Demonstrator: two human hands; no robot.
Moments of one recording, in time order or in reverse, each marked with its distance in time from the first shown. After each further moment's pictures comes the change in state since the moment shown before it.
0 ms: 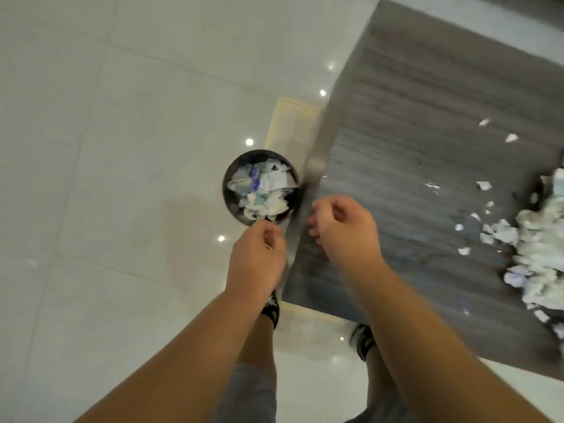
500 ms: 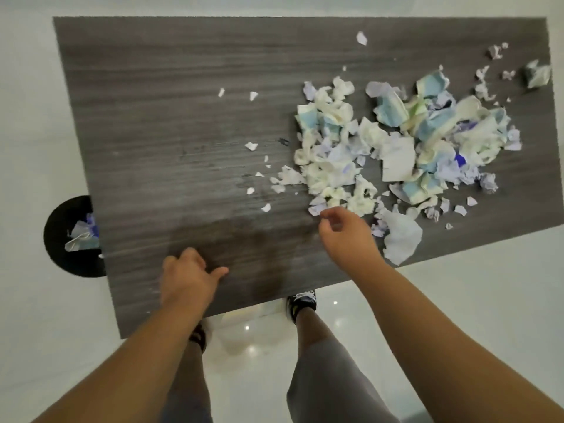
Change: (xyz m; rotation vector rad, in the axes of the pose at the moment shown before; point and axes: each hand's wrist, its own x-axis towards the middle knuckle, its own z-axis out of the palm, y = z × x) left_hand -0.070 0.092 0.187 0.679 -0.230 0.000; right_hand -0.035 0.169 -0.337 -0.218 0.302 0.212
